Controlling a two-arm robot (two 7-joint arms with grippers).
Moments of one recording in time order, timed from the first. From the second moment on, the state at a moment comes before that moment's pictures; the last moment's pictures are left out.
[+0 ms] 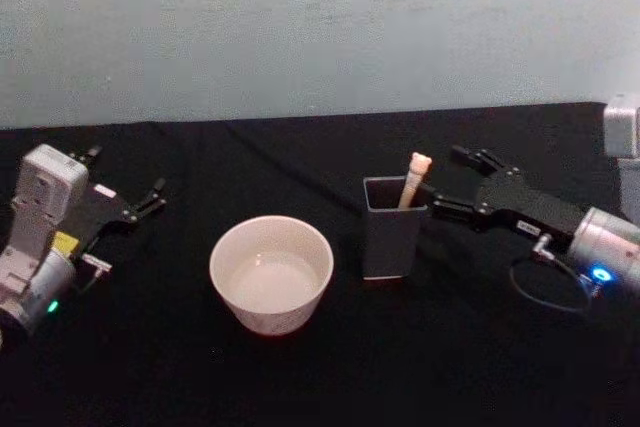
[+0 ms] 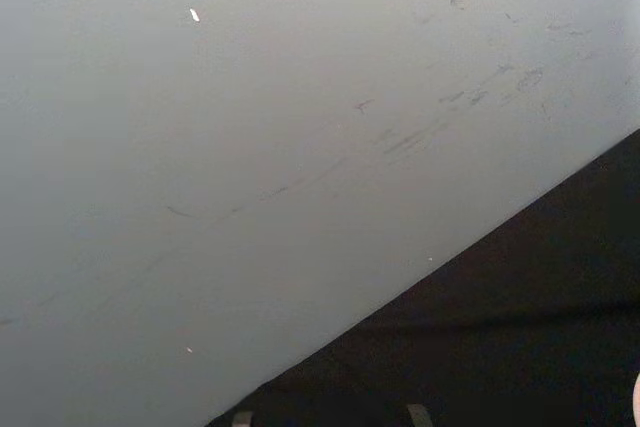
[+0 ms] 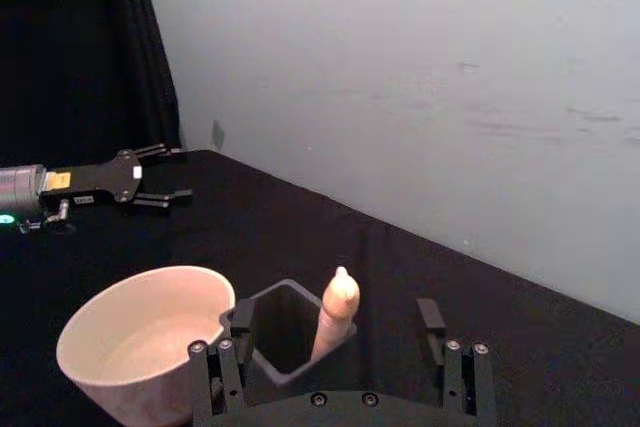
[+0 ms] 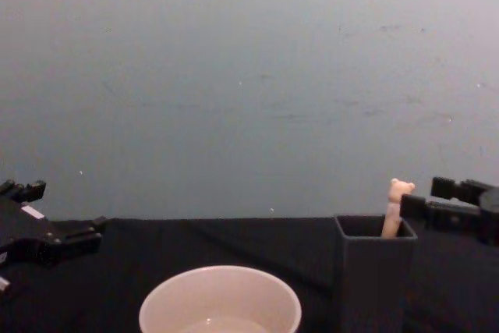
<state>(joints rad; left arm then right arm) -0.20 0.60 0.45 -1.41 -0.25 -0.12 0.03 0.31 0.56 -0.40 -1.30 0.65 -0.07 0.71</state>
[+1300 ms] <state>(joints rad) -0.20 0.60 0.45 -1.41 -0.25 -0.12 0.03 0.41 0.48 -0.45 -1.18 0.63 -0.10 0.76</state>
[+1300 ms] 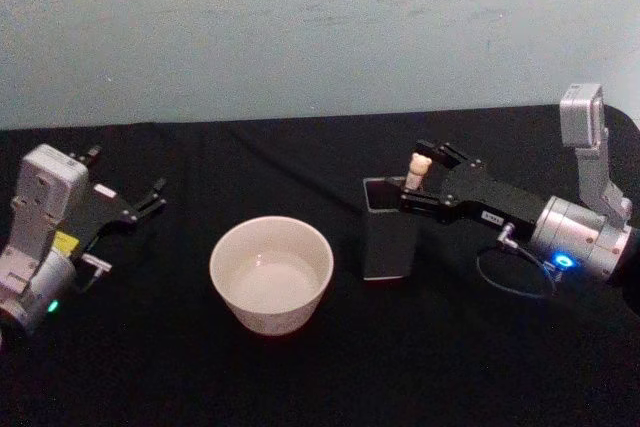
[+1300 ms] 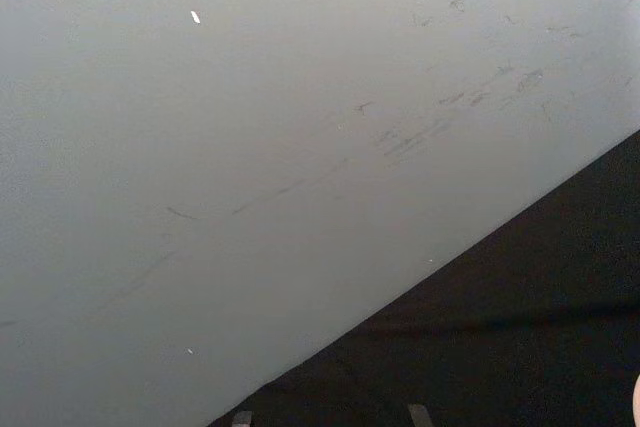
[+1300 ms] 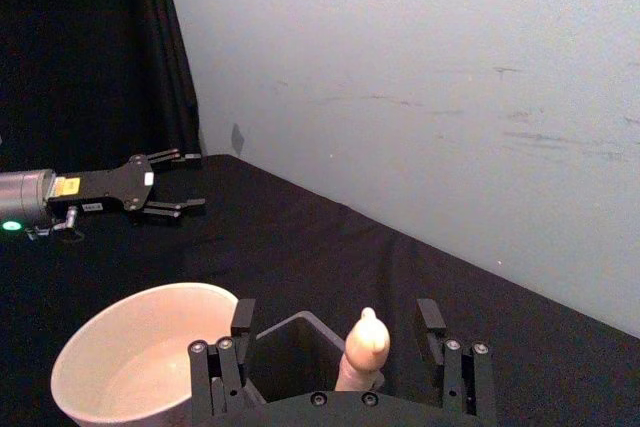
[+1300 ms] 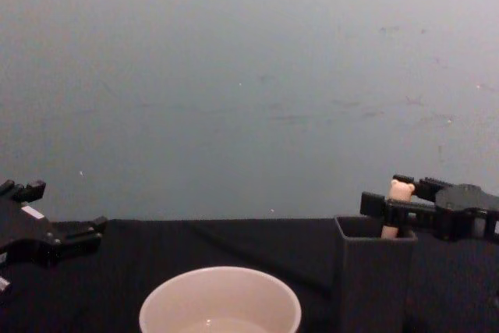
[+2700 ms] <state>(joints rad) -0.20 0.60 0.45 -1.41 -0.25 -0.12 0.03 0.41 0.48 -0.45 -1.18 0.63 -0.10 0.76</state>
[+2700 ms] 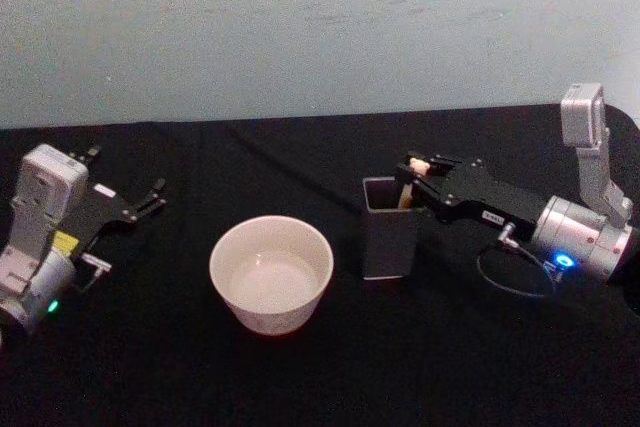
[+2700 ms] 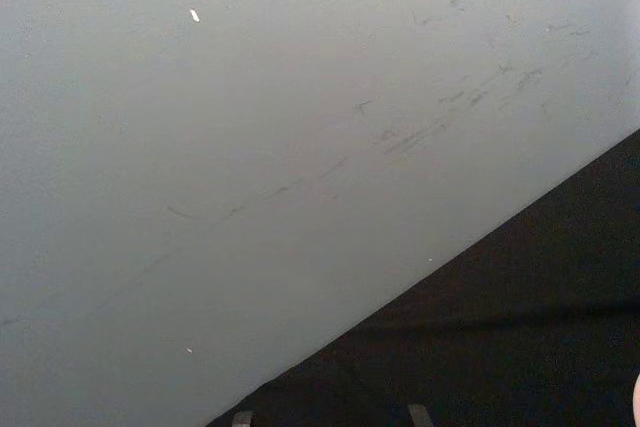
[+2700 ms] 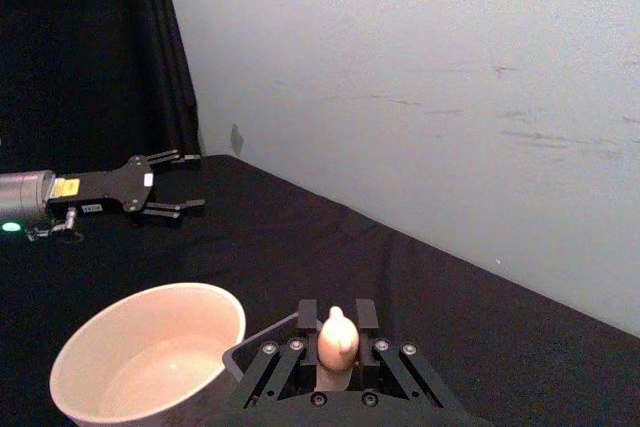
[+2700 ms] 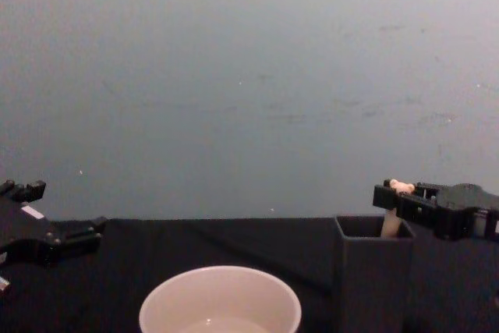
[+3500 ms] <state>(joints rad) -0.20 0.60 0.45 -1.41 -0.25 -0.12 0.03 0.35 0.55 -0.40 -1.42 0.62 -0.18 0.73</state>
